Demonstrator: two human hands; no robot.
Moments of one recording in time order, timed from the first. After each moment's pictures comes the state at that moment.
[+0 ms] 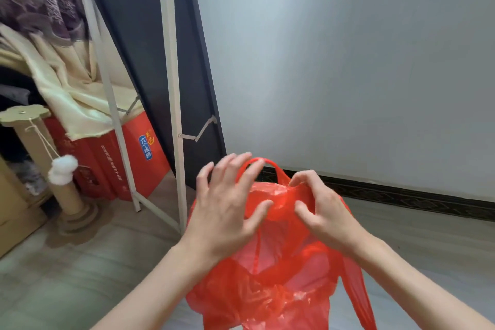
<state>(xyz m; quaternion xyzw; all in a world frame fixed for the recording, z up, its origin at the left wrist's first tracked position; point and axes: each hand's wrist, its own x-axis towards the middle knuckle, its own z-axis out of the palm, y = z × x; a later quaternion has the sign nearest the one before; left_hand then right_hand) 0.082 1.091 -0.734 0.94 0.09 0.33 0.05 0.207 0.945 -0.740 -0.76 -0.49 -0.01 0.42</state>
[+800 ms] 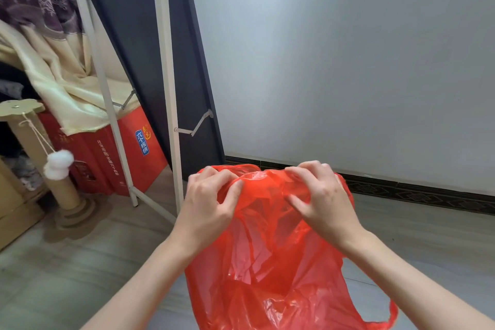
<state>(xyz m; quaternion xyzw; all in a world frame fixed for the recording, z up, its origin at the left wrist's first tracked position) 0.075 1.097 -0.737 0.87 0.14 0.37 0.29 0.216 0.947 -0.754 -0.81 -0.45 -0.19 0.31</state>
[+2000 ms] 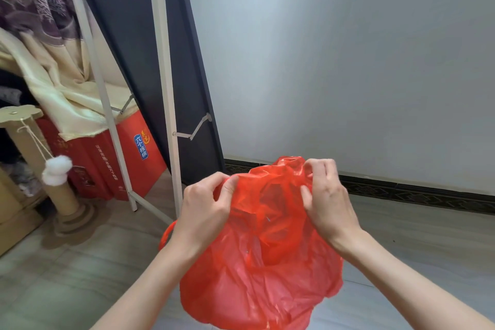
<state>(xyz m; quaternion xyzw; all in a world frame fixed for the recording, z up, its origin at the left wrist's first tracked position) 0.075 1.094 -0.730 0.84 0.19 0.37 0.35 0.213 0.951 -0.748 -0.86 -0.35 -0.16 0.34</state>
